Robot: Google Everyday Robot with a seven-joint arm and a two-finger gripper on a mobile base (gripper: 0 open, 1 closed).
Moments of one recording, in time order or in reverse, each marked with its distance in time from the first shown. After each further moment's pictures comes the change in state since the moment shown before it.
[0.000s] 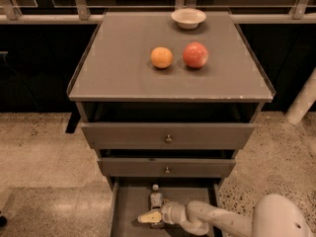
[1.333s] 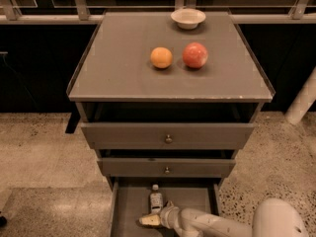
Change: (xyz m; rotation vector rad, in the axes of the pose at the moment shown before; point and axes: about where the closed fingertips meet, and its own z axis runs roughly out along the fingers) arm 0.027 -0.037 0.006 0.257 0.033 -0.034
